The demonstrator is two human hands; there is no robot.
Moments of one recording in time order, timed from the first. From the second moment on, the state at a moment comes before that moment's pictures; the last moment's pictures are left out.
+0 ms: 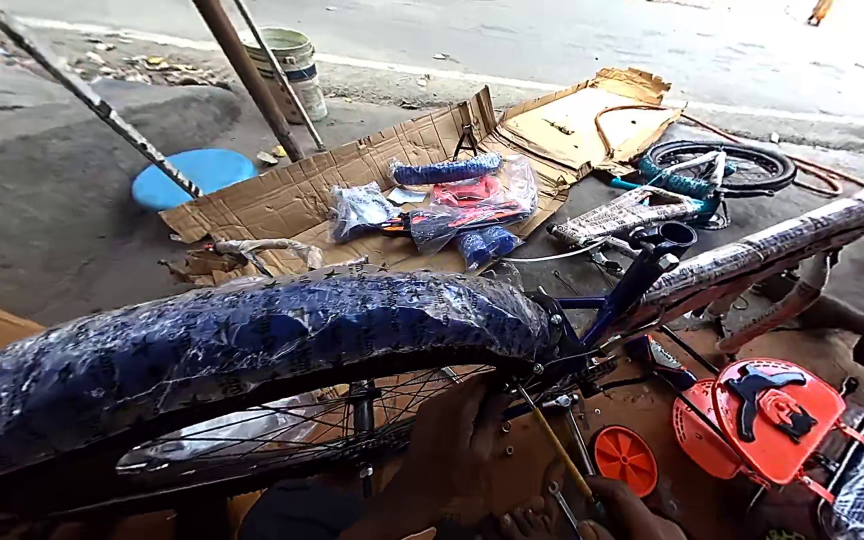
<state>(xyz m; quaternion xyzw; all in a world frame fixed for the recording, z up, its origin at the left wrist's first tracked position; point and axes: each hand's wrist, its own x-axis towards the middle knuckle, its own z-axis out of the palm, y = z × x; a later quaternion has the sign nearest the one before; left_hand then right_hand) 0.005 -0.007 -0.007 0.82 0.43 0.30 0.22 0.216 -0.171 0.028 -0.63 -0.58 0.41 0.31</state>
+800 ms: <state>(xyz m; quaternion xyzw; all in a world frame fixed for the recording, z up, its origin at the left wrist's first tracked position) 0.005 0.003 -0.015 0.83 0.41 0.33 0.19 0.230 -0.102 -0.121 -0.53 -0.73 -0.02 0.43</state>
